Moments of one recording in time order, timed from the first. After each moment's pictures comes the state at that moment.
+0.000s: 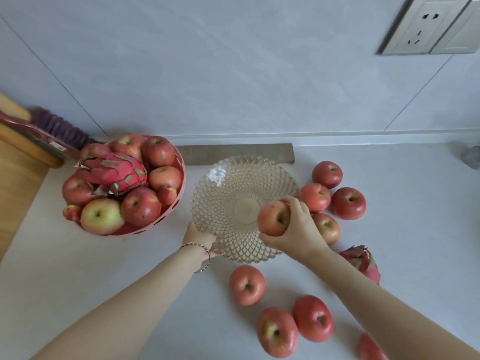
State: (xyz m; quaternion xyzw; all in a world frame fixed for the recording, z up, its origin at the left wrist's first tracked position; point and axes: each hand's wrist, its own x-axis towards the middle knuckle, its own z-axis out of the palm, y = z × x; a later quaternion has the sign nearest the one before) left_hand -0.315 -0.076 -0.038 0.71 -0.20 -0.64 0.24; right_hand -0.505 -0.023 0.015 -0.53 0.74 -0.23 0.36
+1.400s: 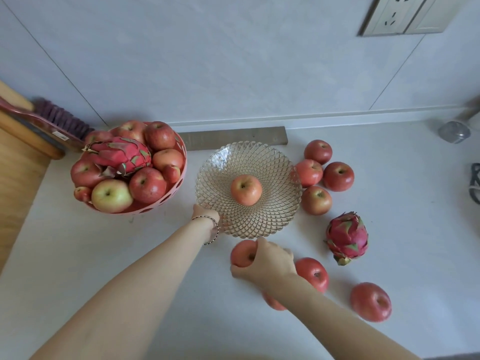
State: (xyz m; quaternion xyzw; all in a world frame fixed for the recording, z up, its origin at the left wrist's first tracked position) left_hand -0.318 -0.069 -0.037 0.75 -0.25 -0.58 0.21; right_hand -0.421 0.058 0.002 -0.52 0.78 -0.01 0.35
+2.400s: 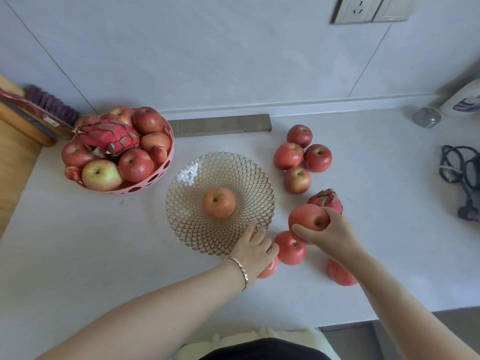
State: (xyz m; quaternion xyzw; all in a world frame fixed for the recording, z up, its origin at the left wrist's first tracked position) left_hand -0.370 0.081 -0.027 0.20 -0.95 -0.01 -0.26; right_hand -0.538 0.124 0.034 -0.36 0.83 -0.22 0.36
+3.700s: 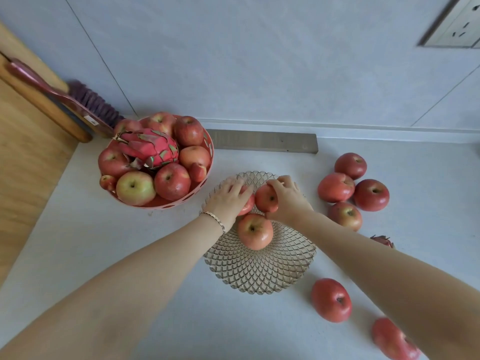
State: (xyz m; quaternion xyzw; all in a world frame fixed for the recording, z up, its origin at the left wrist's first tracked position) left_hand -0.296 -0.093 -0.027 0.46 -0.88 -0.08 -0.11; right_hand -0.462 -0.071 -0.022 -0.66 0.70 -0.06 0.27
